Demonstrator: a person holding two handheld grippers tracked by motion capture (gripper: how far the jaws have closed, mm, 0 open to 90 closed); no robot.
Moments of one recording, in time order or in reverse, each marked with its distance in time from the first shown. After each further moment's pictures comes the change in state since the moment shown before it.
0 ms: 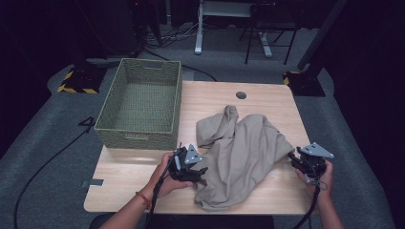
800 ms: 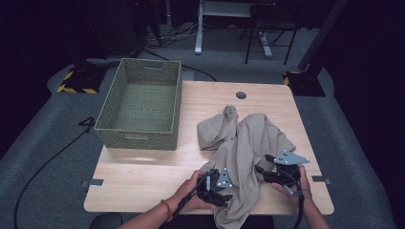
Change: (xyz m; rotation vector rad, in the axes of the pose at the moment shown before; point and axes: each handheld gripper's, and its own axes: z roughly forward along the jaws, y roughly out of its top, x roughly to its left) left arm -0.067 0.012 0.045 0.057 -0.160 0.144; right arm 0.084 0.016 -0.008 -0.033 0.425 -0.128
